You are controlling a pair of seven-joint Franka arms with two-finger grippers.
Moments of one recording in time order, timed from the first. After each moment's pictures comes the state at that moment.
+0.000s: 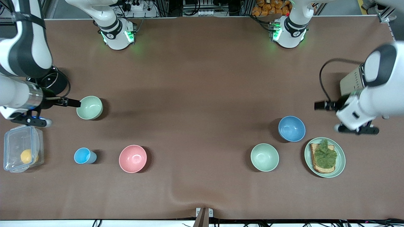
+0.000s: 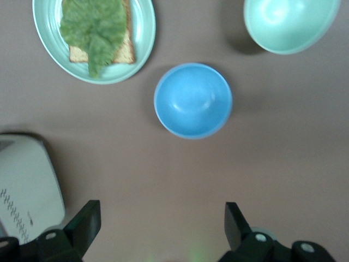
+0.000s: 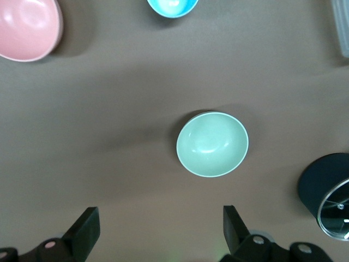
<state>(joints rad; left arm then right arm) -0.01 0.38 -0.07 -1.48 0.02 1.60 -0.02 0.02 0.19 -0.06 -1.74 0.03 1.67 0.12</state>
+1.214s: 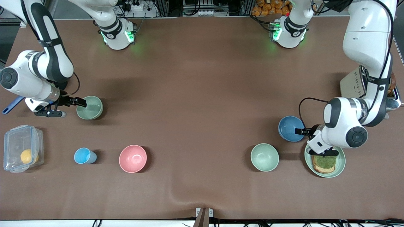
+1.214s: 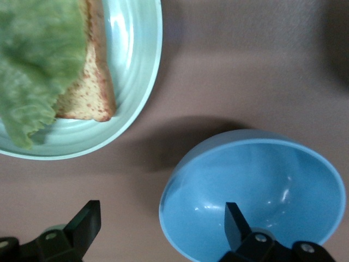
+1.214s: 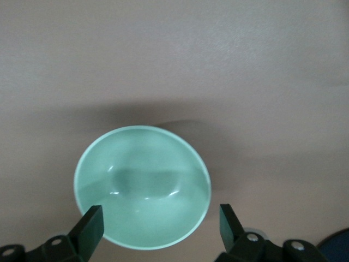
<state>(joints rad) 0.01 0.66 -0.07 -1.61 0.05 1.97 -0.02 -0.17 0.15 -0.07 -2.30 0.02 2.35 -0.19</state>
